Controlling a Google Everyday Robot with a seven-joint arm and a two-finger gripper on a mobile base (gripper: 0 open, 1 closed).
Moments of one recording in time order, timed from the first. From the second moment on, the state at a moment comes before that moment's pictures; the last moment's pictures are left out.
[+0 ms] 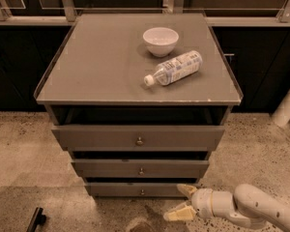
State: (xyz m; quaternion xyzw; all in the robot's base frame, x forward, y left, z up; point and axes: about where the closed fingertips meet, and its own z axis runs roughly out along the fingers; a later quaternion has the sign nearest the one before) arm 0.428 -0.126 0.442 -0.35 0.79 0.37 0.35
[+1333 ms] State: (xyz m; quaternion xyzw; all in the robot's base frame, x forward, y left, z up) arm 0.462 -0.137 0.408 -0.33 0.76 0.39 0.40
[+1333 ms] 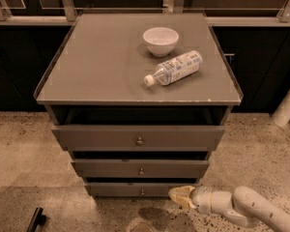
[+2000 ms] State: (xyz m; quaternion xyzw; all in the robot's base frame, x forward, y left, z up) arm 0.508 -0.167 0.340 -0.30 0.75 0.38 0.44
